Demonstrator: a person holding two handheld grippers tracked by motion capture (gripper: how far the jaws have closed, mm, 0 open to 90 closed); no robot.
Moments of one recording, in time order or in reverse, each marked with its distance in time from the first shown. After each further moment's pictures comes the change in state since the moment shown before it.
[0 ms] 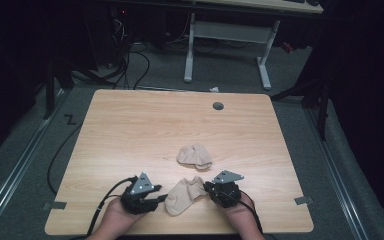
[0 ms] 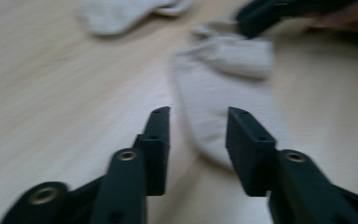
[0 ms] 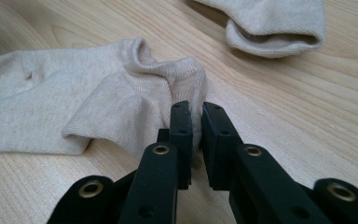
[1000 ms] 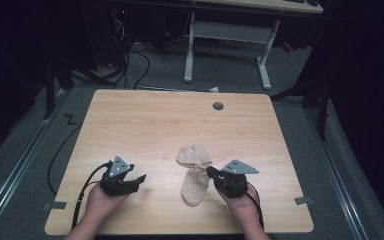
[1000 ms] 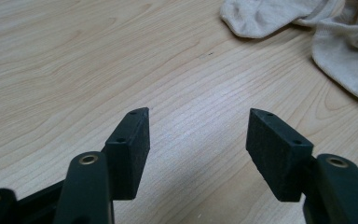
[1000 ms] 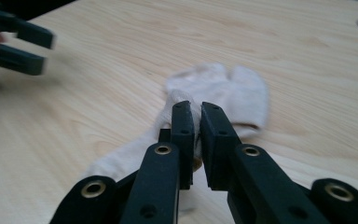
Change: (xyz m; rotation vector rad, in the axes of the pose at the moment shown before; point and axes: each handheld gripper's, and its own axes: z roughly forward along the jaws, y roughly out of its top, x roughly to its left) left arm 0.077 -0.018 -0.032 -0.056 0.310 -0.131; right arm -0.015 0.027 -0.029 -0.212 -0.028 0.091
